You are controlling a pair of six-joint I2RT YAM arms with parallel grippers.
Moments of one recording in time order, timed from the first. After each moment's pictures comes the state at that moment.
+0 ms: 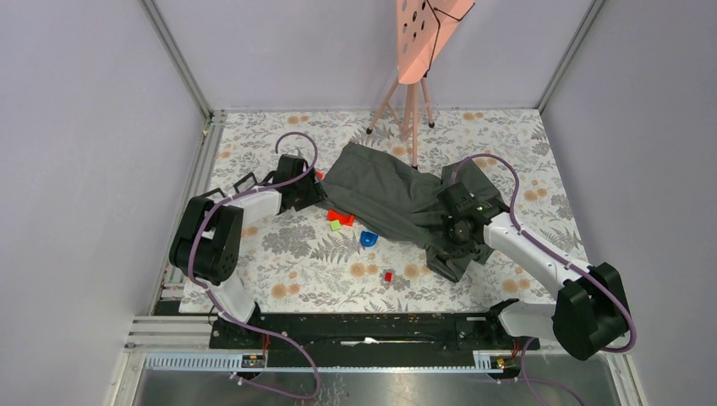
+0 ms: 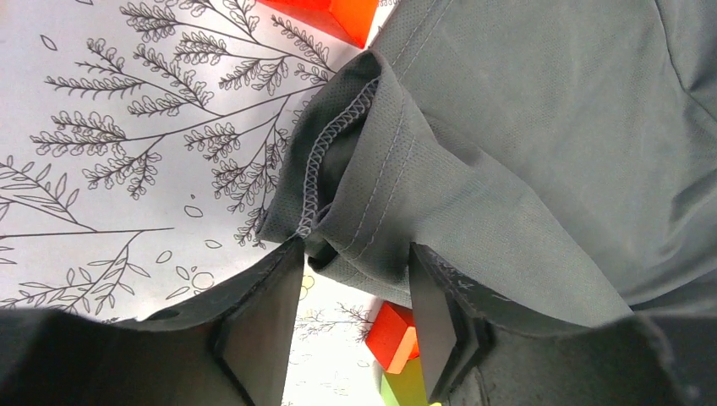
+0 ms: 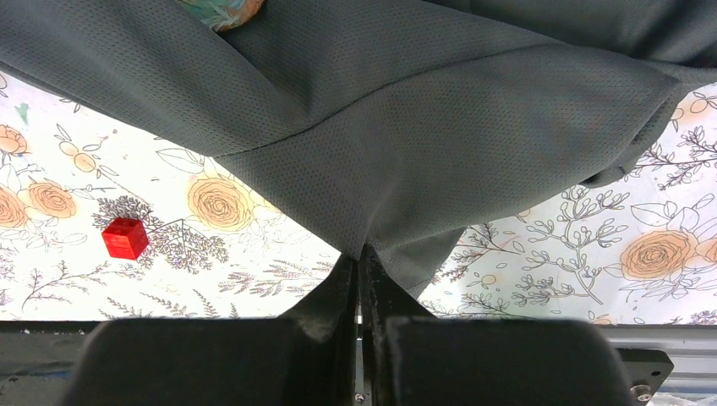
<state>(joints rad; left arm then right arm) -0.30 1.71 0.92 -0.05 0.06 -0.64 0.50 1.26 0.83 -0.89 0.09 0.56</state>
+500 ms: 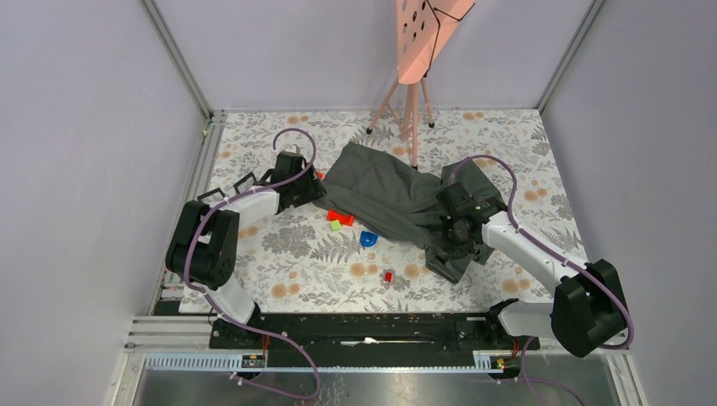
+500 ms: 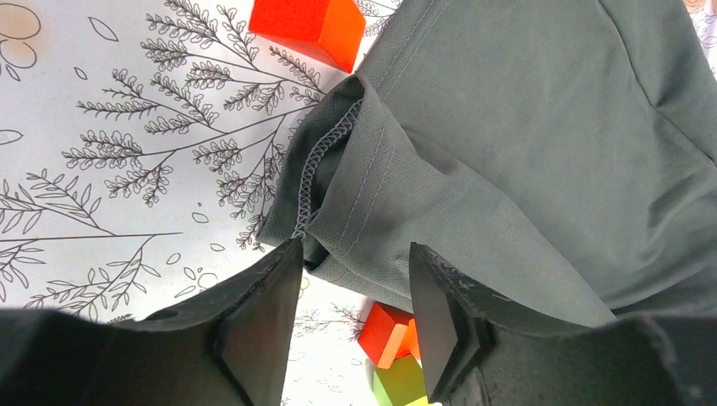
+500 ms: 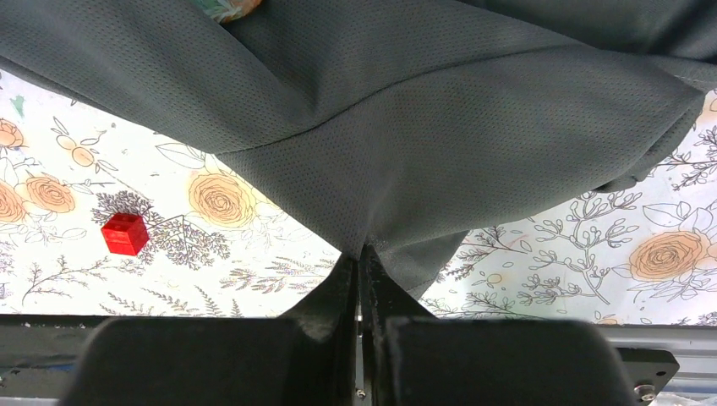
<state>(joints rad) -0.30 1.68 0.93 -0.06 0.03 -0.62 0.50 1.28 0.83 -0.89 0.07 0.55</state>
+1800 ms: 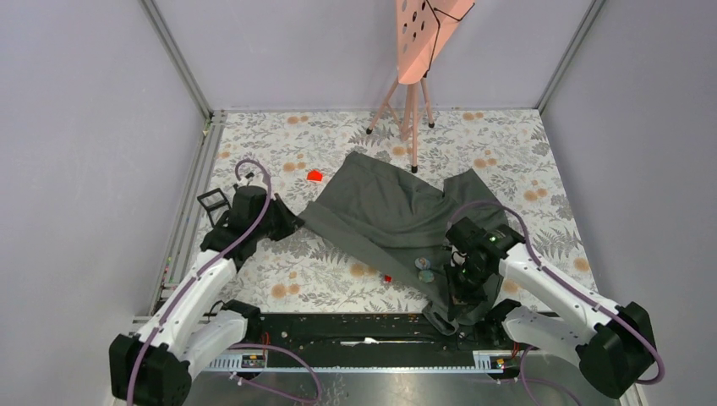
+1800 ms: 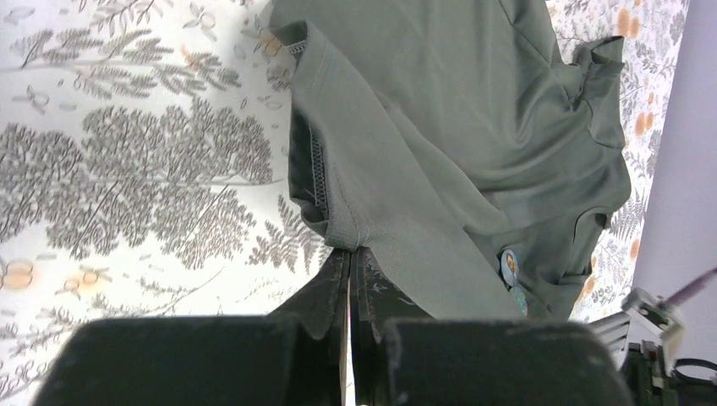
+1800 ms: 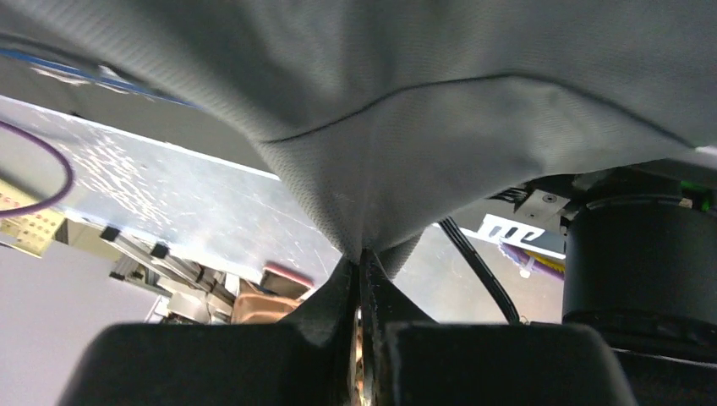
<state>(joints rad) -0.29 0.92 0.66 -0.42 0.15 -0.72 0.60 1.00 0.70 -1.25 -0.38 0.55</state>
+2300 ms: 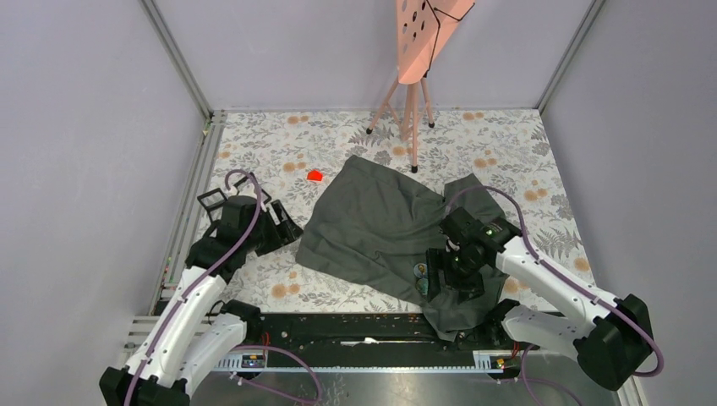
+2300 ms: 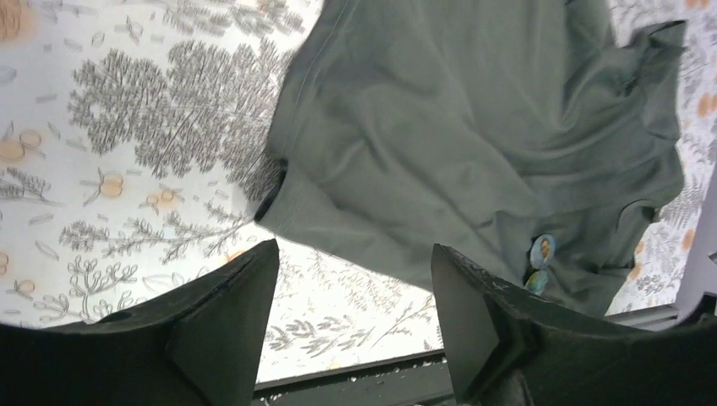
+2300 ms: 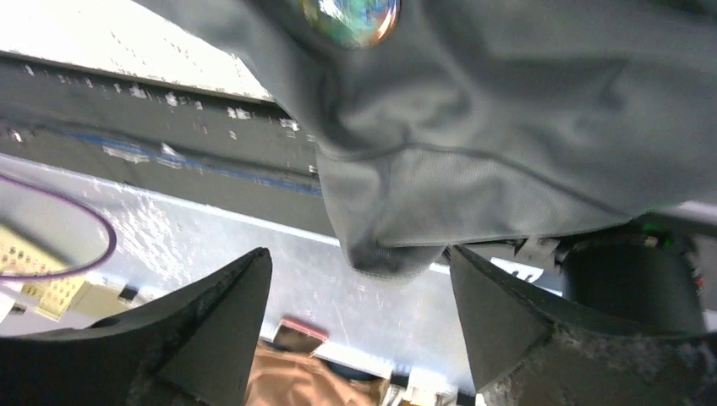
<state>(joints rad) -0.29 0.74 0.67 -0.72 0.09 -0.69 0.64 1.04 0.74 -1.18 -0.30 0.63</state>
